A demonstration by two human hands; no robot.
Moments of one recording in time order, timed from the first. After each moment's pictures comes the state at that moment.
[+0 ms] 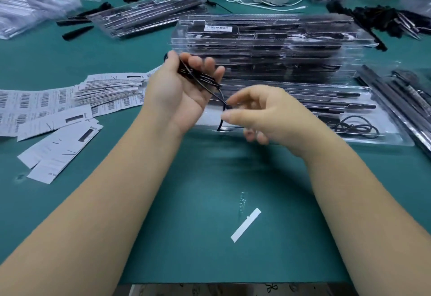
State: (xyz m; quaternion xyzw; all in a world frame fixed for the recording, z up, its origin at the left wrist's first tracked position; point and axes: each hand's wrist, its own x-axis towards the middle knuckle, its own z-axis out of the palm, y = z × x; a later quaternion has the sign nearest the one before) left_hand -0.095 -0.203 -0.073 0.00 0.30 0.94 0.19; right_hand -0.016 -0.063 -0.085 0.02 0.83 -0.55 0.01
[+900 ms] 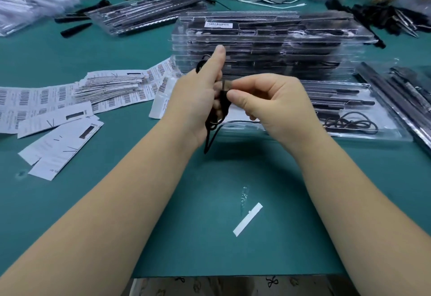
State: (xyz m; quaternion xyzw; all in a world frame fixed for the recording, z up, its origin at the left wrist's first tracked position) left_hand -0.065 -0.194 -0.074 0.06 0.60 0.78 0.16; right_hand -0.011 -0.078 -0.081 -0.03 0.78 -0.61 -0.17
